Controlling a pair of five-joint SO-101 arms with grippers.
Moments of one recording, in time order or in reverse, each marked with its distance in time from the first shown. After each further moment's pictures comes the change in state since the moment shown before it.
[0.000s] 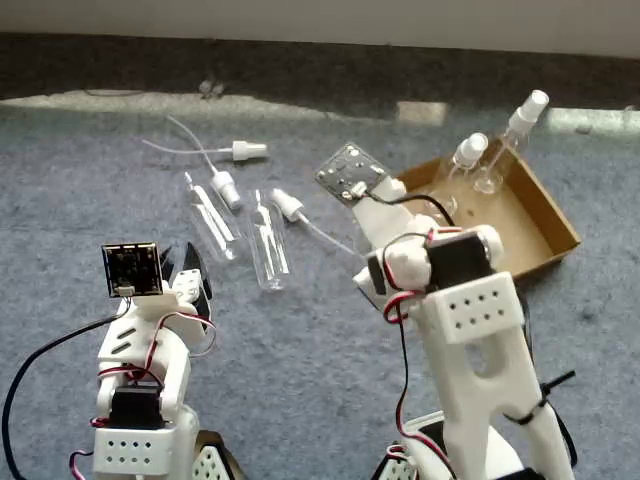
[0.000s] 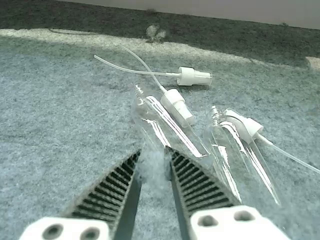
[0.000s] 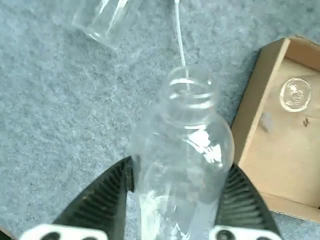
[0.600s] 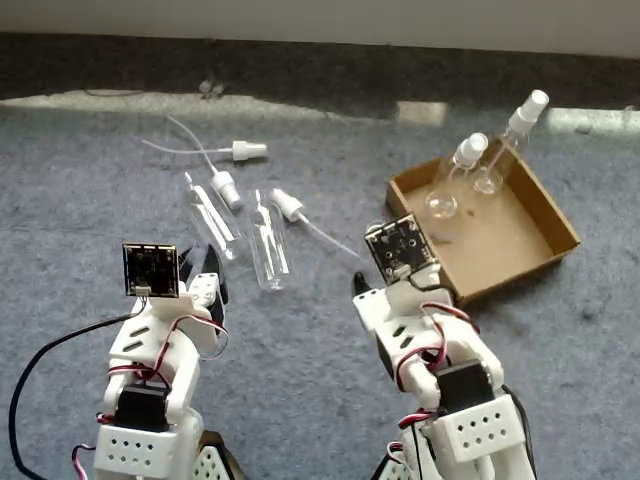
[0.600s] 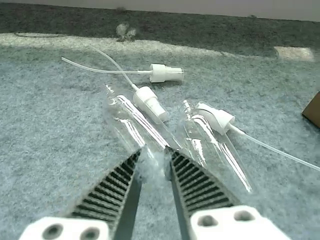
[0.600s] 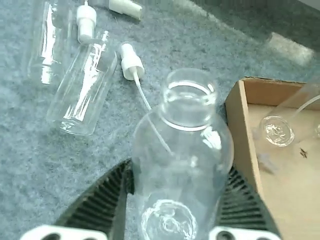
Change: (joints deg) left arm 5.8 0.0 0.0 0.0 0.0; right arm 0.0 -39.6 49.2 -37.1 -14.2
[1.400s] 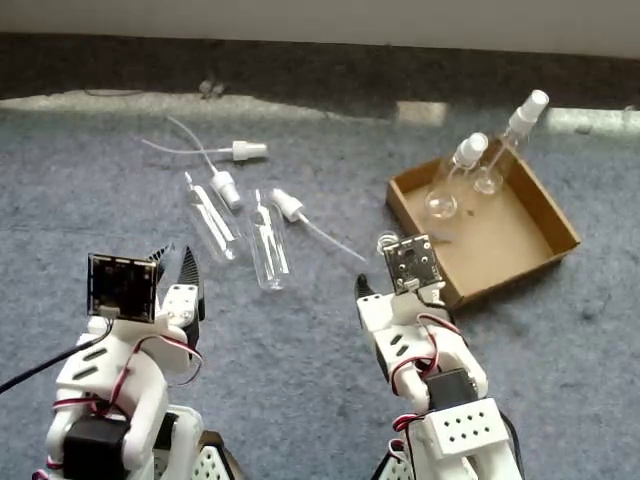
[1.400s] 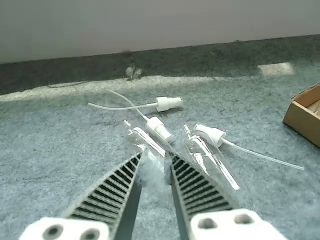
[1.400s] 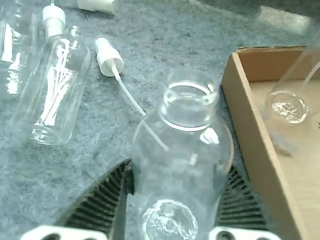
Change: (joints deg) left arm -0.5 6.9 -32.0 25.9 -9.3; right arm 2.7 -1.0 16.7 -18.5 -6.6
